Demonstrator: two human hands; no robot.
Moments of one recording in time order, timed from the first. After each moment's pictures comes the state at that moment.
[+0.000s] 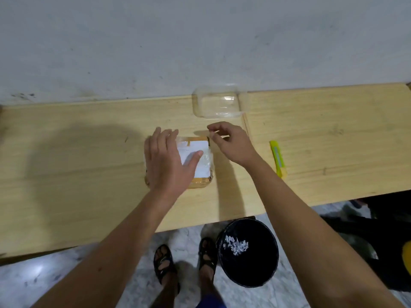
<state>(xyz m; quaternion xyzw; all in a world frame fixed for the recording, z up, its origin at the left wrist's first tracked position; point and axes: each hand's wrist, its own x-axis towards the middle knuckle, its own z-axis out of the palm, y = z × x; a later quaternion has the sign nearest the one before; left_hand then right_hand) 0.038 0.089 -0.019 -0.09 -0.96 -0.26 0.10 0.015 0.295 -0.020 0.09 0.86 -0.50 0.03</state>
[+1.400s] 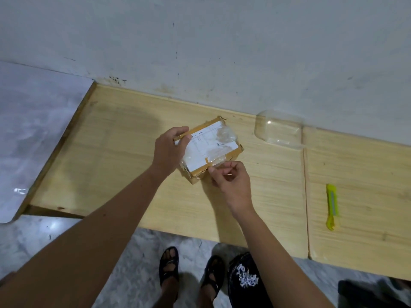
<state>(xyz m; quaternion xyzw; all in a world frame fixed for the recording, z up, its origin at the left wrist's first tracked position) -0.030 -0.049 -0.035 0.11 -0.87 -0.48 0.04 0.045 0.136 -0.041 0.21 0.71 -0.67 0.06</state>
